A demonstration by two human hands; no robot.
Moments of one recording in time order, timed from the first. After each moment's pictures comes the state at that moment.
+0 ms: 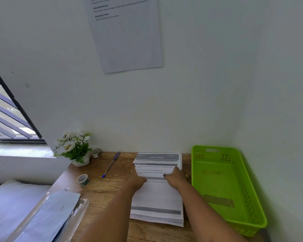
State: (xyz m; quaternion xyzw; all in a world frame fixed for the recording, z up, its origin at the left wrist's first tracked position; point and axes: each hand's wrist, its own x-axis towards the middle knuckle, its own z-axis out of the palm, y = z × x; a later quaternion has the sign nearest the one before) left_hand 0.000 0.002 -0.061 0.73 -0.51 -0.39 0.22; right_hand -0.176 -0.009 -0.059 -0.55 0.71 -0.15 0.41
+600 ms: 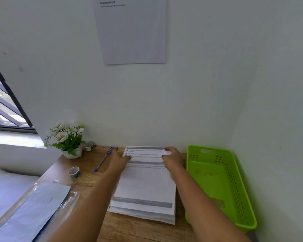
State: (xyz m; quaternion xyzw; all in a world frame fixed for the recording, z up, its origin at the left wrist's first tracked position) left_hand 0.021 -0.011 -0.023 0.70 -0.36 -0.43 0.44; right_hand -0.172 -0.020 -0.013 -0.46 0.65 -0.42 0.43
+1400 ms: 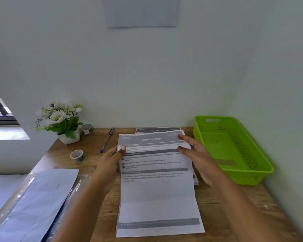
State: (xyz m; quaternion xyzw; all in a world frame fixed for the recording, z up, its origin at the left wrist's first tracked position) left_hand 0.088 0.093 -0.033 0.50 -0.41 -0.60 0.47; right_hand -0.173 0.095 -0.034 -0.47 0.53 -0.51 0.50
